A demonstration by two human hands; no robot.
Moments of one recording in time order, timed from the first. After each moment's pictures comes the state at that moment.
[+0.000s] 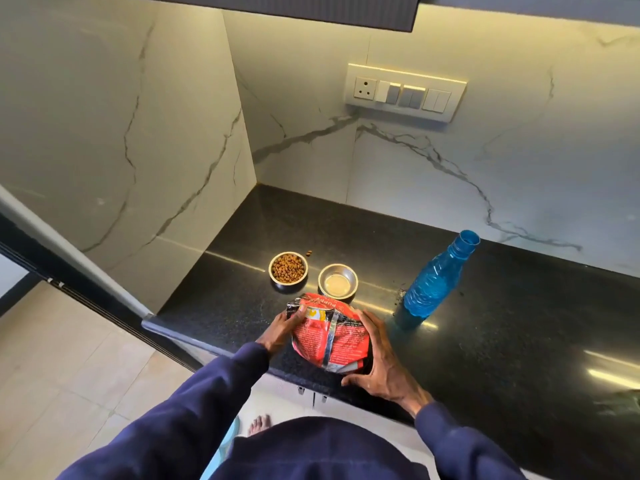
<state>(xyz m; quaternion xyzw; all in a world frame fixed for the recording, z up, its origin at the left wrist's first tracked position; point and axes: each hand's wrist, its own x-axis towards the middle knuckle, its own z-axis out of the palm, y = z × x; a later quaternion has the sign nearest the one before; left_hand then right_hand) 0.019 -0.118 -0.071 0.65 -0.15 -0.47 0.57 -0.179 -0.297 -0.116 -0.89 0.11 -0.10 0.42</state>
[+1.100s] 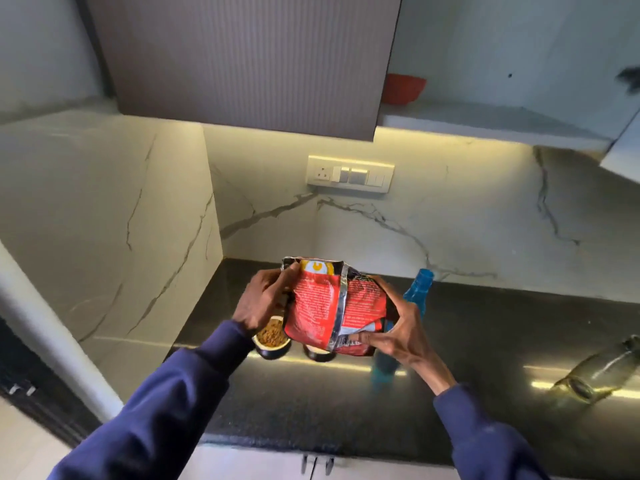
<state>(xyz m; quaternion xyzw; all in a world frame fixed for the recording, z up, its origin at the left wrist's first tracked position) 0.089 -0.096 0.128 0.67 -0.42 -0.26 0.55 -0.139 -0.260 0.089 -0.82 0.15 -0.32 0.44</state>
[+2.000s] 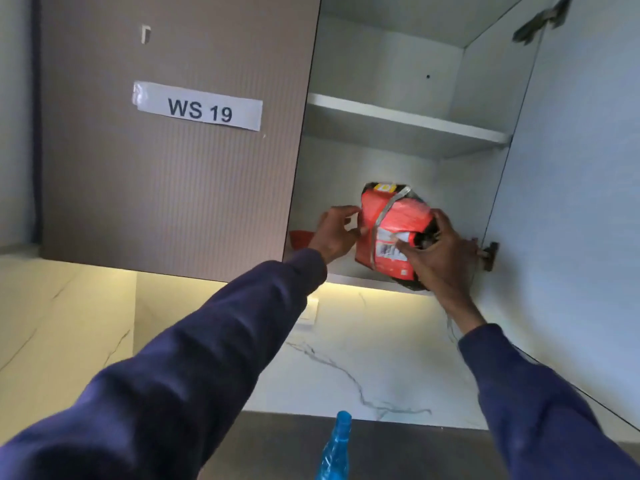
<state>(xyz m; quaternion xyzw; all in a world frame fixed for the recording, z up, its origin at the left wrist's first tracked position) -0.016 -0.363 0.454 0.55 -0.58 0.02 0.59 -0.211 -0.433 0.436 -0.75 0.28 -0.60 0.05</state>
